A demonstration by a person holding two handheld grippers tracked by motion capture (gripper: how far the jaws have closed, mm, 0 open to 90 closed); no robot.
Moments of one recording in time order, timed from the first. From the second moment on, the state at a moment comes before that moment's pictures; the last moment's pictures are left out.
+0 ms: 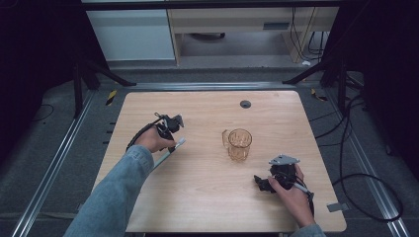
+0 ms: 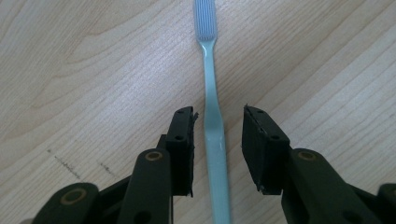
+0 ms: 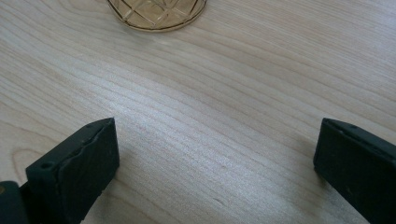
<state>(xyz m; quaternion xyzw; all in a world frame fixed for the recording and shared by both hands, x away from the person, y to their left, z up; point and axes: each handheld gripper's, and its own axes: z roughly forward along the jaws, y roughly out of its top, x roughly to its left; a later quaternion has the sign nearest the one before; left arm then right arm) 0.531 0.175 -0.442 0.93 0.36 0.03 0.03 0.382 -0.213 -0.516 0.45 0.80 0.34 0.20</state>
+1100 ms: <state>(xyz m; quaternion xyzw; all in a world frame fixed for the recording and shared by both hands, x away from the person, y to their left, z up) 0.540 0.178 -0.457 0.93 0.37 0.02 0.03 0.380 -0.212 -0.514 0.46 0.80 0.34 0.19</state>
